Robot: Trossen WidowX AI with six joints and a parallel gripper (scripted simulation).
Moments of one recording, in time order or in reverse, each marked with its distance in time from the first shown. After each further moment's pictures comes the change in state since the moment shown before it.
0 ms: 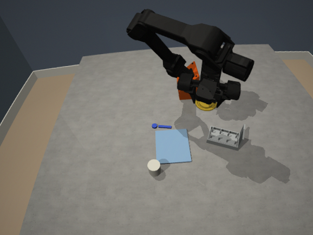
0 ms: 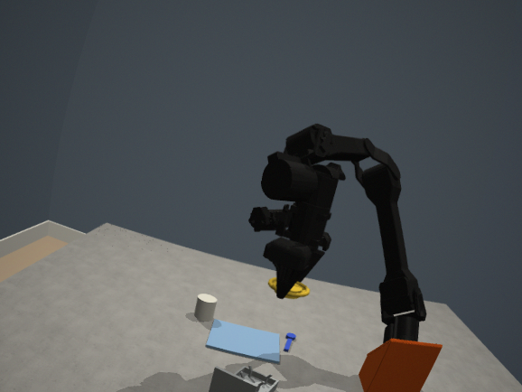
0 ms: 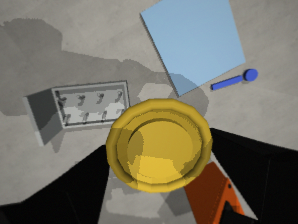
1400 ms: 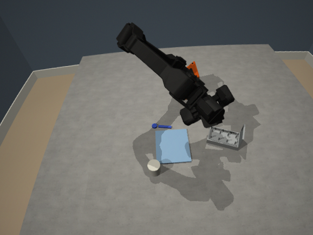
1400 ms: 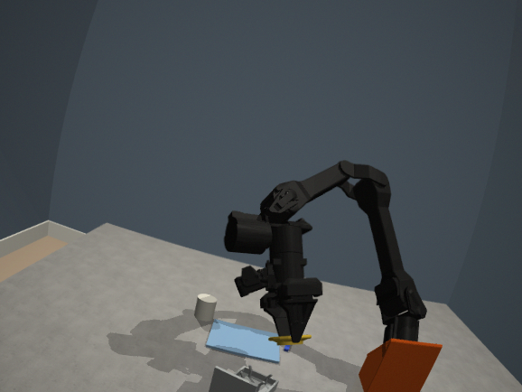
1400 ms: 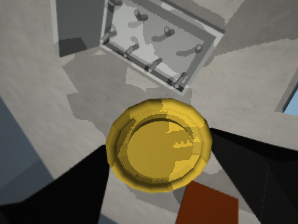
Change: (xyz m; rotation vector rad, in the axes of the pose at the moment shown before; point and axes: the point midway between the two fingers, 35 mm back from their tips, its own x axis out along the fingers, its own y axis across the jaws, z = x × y) arm 0.084 0.019 -0.024 -0.499 0.330 0.489
